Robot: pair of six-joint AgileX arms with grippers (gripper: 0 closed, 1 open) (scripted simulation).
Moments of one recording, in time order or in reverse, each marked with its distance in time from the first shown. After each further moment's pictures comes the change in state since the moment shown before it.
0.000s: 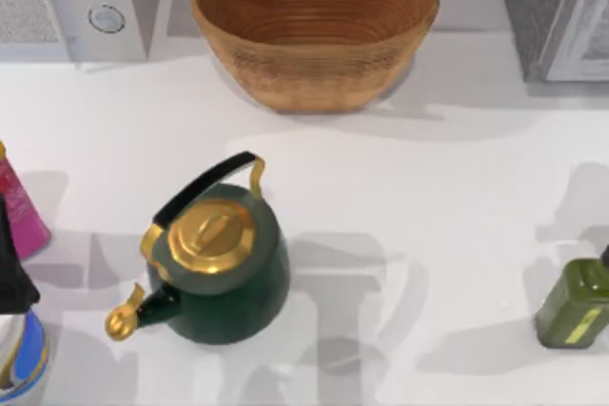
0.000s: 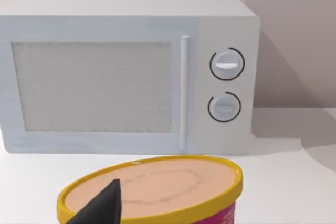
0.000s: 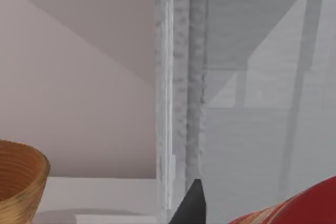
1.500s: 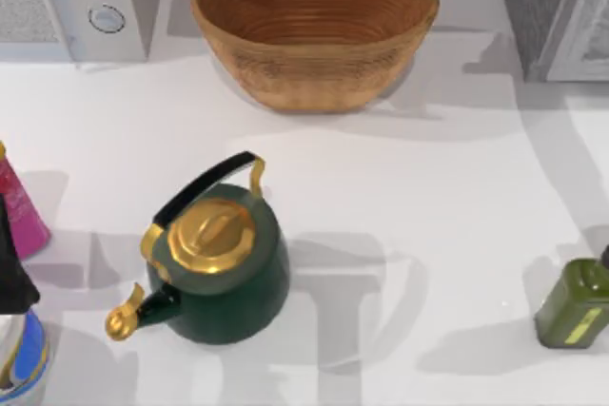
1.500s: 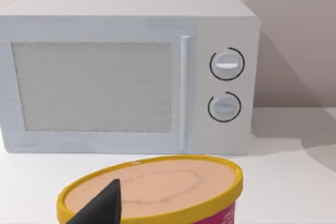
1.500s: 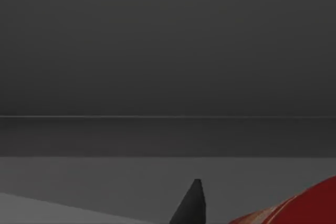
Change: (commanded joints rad) left arm 0.000 0.000 0.000 0.000 0.000 0.000; right arm 0.118 0.917 1.226 -0.328 0.154 0.019
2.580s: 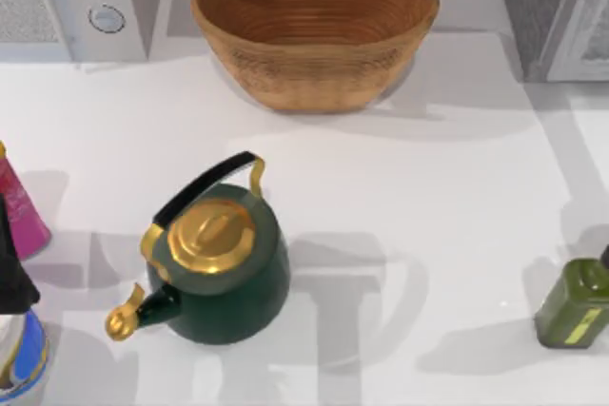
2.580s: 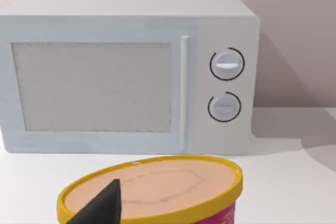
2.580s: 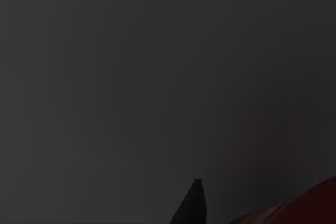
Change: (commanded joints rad) left arm 0.000 0.000 0.000 0.000 0.000 0.000; right arm -0.083 0.749 1.009 -0.255 -0.071 -0.002
